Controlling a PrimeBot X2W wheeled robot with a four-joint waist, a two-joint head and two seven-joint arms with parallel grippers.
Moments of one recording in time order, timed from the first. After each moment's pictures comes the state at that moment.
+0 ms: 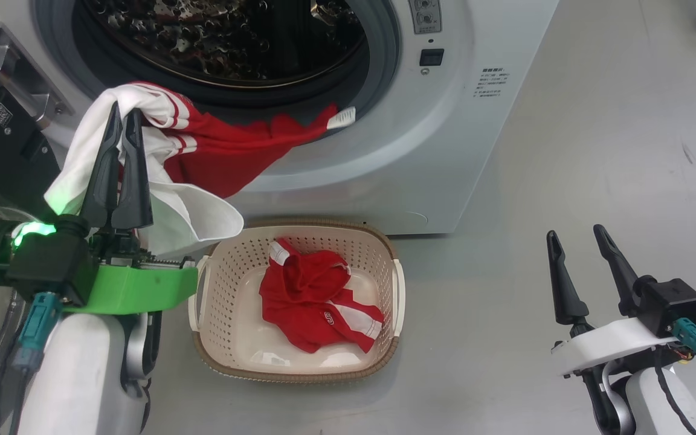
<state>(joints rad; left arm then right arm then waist) -0.33 0.09 -0.19 -0.06 -0.25 0.09 -0.25 -0.07 -0.13 0.14 0.16 0.30 0.03 -0.23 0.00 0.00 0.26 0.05</state>
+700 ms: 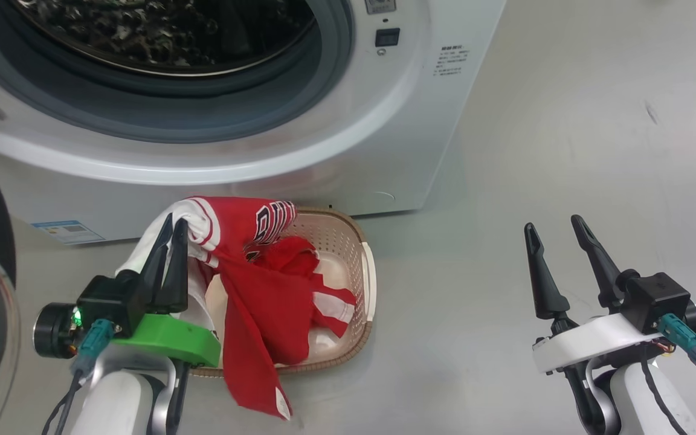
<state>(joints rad) -0.18 0.09 -0.23 0.07 -0.31 0.07 -0.15 -0.07 -0.10 0.17 0.10 0.30 0.04 -0.21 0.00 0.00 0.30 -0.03</state>
